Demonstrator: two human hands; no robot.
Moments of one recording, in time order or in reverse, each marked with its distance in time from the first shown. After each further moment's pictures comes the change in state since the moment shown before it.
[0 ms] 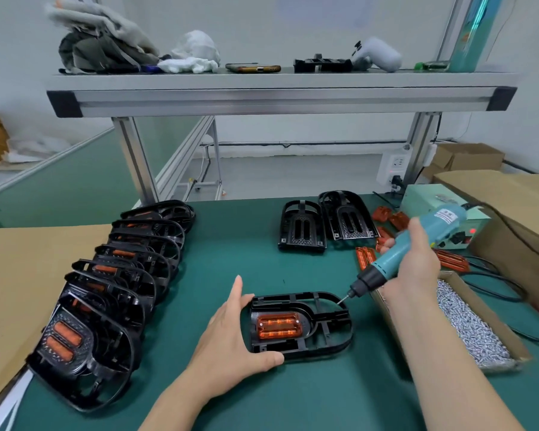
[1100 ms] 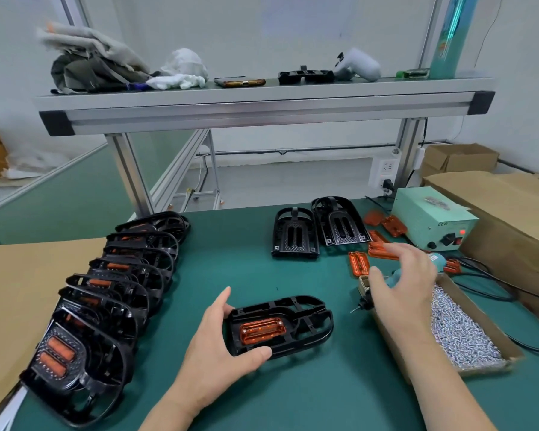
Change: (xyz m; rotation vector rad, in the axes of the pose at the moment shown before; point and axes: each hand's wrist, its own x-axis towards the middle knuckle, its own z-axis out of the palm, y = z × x) left_hand -0.007 0.001 -0.004 -0.149 0.108 -0.041; right_hand 0.003 0.016 -0.057 -1.122 -0.189 -0.828
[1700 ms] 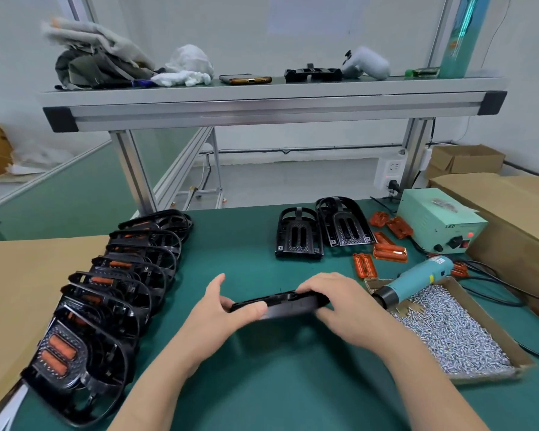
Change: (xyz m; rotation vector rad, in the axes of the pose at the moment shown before) left_hand 0.041 0.023 -0.026 -0.136 -0.112 -0.236; right_hand -0.008 -0.055 0.018 -0.080 -0.915 -0.375
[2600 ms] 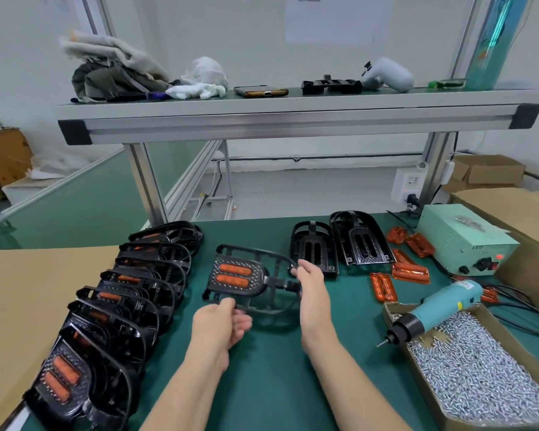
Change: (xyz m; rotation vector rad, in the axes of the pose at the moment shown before) left_hand 0.051 -0.001 0.017 -0.620 0.387 -0.334; right_hand 0.086 -0.036 0.072 1.125 0.537 0.570
